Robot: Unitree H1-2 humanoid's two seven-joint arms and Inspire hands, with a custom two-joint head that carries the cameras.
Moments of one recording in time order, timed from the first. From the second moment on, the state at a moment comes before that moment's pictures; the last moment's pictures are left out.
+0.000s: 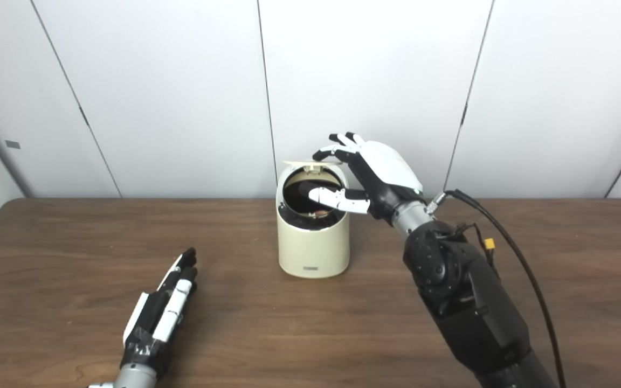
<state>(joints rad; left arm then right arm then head) 0.00 0.03 0.03 -0.19 -0.03 0.18 -0.02 -0.64 -0.28 0.32 -0.08 -0.65 0.31 0.24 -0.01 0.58</state>
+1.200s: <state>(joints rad) 0.00 0.02 0.03 -0.21 -0.03 0.19 0.00 -0.55 -0.30 0.39 -0.16 -0.84 0.23 0.32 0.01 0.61</state>
